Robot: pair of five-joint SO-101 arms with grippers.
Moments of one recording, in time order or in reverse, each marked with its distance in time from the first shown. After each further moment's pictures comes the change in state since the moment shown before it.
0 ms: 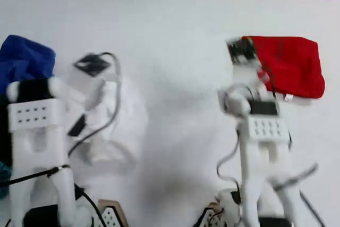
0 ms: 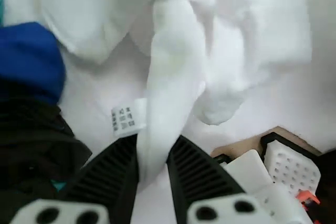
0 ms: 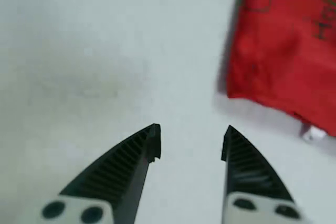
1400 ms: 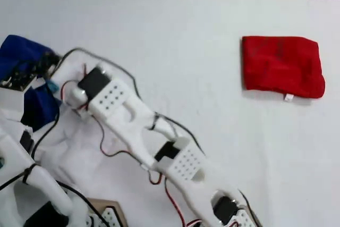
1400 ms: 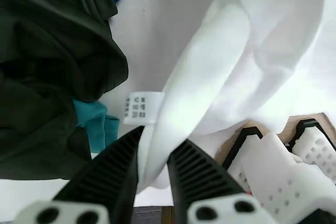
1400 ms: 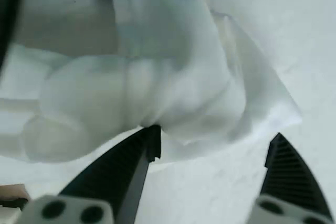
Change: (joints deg) left arm -31.9 0.0 0.0 0.1 -13.4; right arm -52.6 76.0 -100.0 42.5 -2.2
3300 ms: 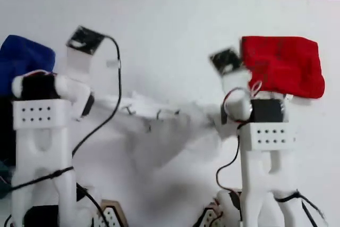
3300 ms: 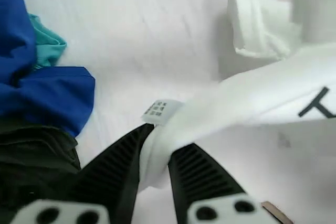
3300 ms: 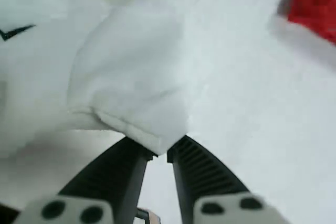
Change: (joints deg) left arm 39.4 0.0 -2.8 -11.0 30.3; right arm 51.8 -86.4 100.3 -10.4 13.3
